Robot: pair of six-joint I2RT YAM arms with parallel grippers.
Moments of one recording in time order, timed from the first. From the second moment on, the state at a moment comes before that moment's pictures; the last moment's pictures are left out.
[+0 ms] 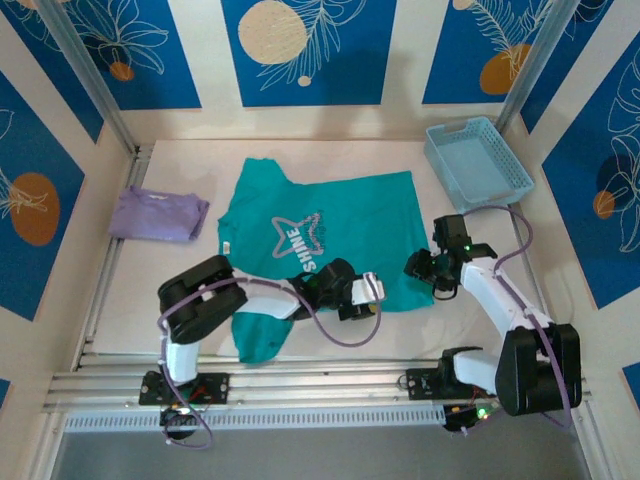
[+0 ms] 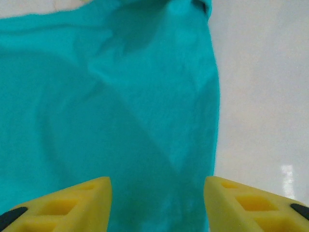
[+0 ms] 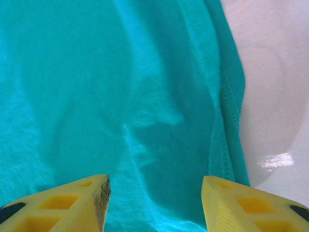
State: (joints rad) left arm -1.07 1.94 0.95 0.33 0.15 0.36; right arm 0.10 1.18 0.71 -0.73 -0.14 0.52
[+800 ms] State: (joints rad) left arm -1.01 1.79 0.85 0.09 0.08 0.36; right arm 0.40 1.10 0.68 -0.79 -0.05 0.59
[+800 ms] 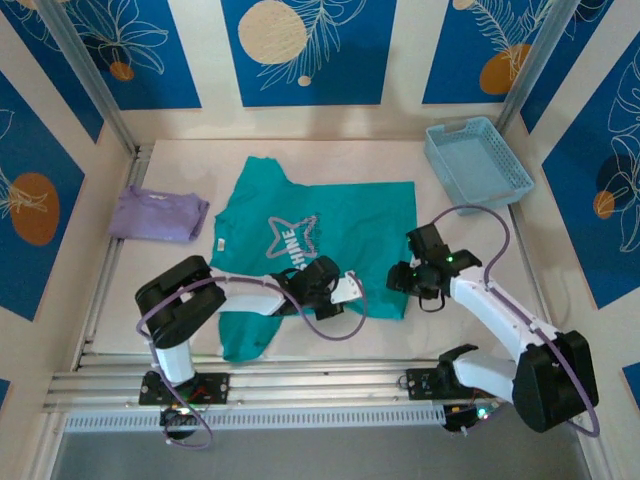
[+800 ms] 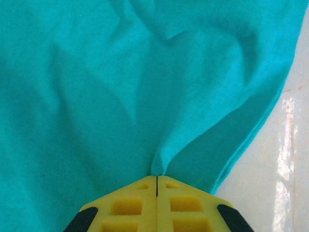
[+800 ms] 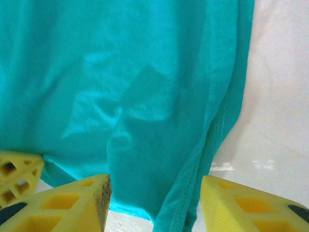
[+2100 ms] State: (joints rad) left arm -0.86 1.69 0.73 0.10 0.25 0.16; right arm 0.44 1.55 0.96 -0.67 -0.09 0.44
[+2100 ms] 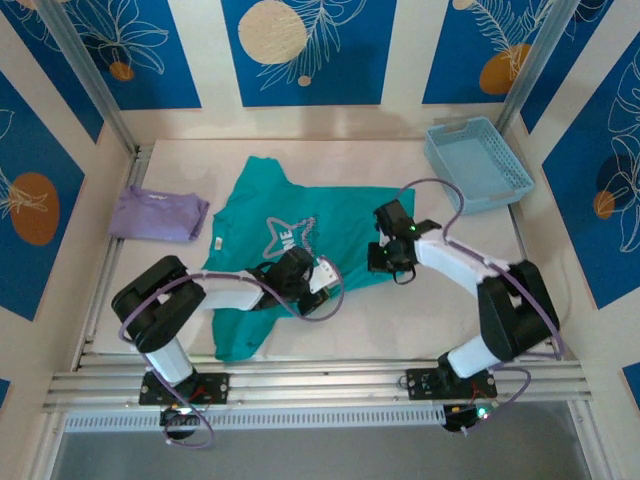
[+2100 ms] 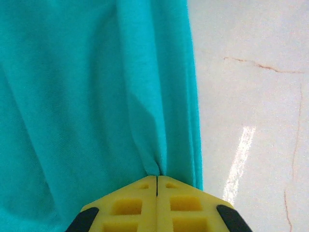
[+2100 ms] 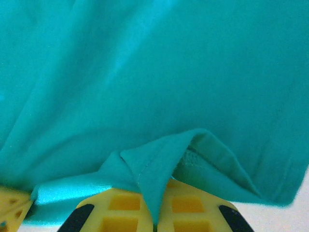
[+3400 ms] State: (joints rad) left arm -0.84 1.66 0.71 0.12 0.27 0.13; right arm 0.38 1.63 0.96 -0.58 -0.15 0.42
